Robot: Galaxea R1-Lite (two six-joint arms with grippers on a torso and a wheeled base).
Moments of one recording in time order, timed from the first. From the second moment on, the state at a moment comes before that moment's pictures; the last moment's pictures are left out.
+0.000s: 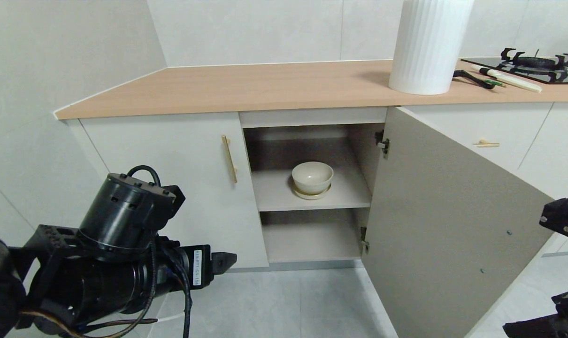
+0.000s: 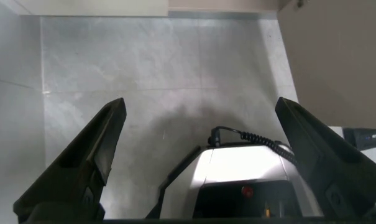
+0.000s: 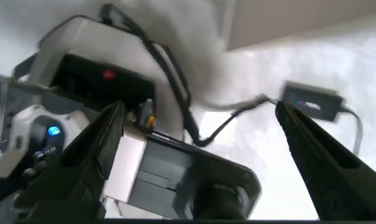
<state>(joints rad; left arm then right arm) -0.58 1.50 -0.78 0.09 0.29 -0.51 0.57 1.22 -1.00 0.81 -0.11 0.21</state>
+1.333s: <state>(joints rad) -0.58 1.50 -0.79 0.09 0.28 -0.51 -0.05 1.33 -0.99 0.52 -0.16 -0.04</state>
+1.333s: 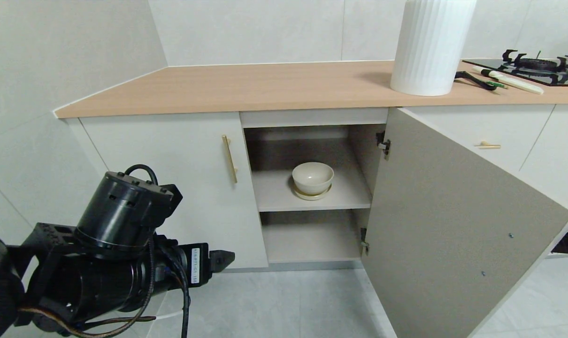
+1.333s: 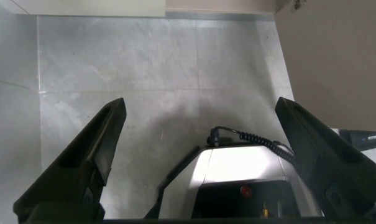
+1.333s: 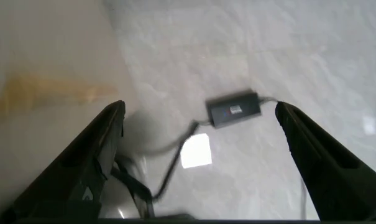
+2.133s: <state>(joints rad) -0.58 1.49 -0.78 0.09 0.28 -0.51 0.18 1.39 -0.80 0.12 -0.11 0.08</state>
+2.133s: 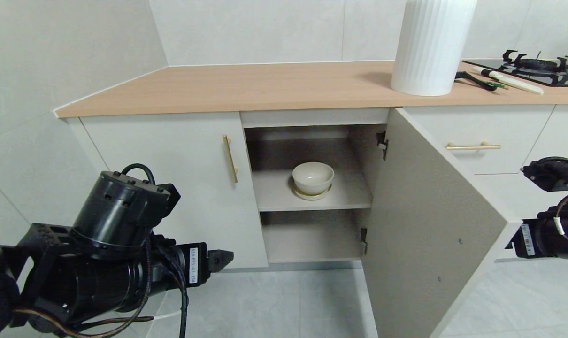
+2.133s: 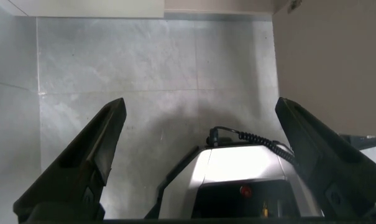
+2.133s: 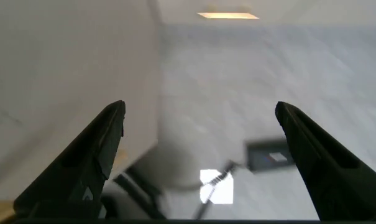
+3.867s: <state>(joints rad) -0.58 1.42 -0.78 0.07 0.29 -0.49 0.51 1.88 -1.00 -0.35 -0.02 0.31</state>
